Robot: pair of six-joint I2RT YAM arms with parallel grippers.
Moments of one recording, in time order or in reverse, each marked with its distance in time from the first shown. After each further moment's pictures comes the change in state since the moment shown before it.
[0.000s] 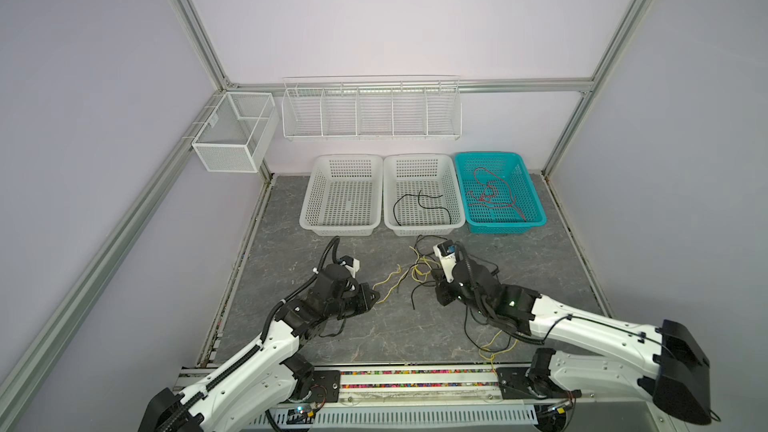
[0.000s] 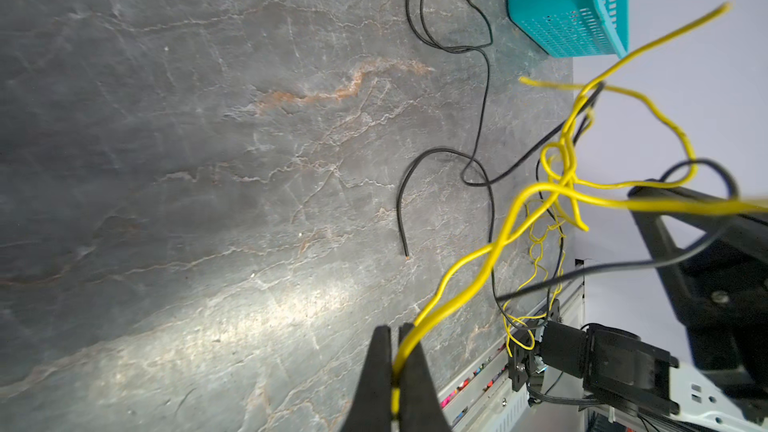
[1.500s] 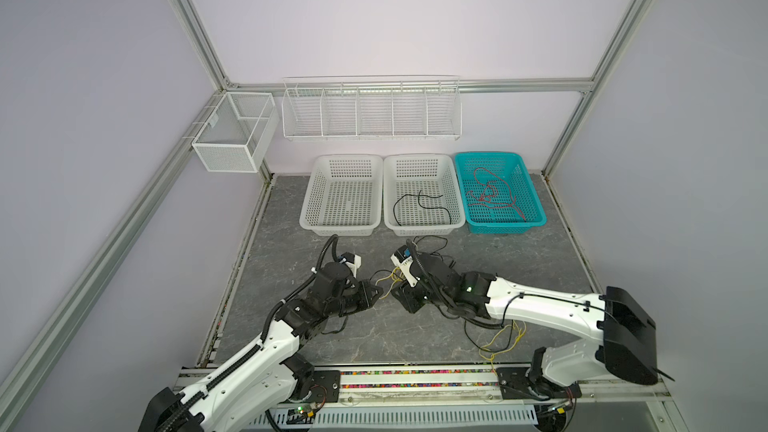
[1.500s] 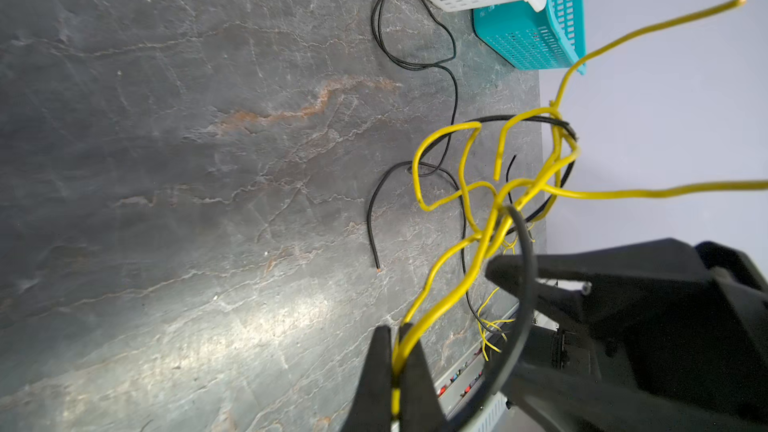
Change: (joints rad) left arm -0.001 -0.010 0.000 0.082 0.037 -0.032; right arm 0.140 0.376 0.308 -0.113 -0.177 0.027
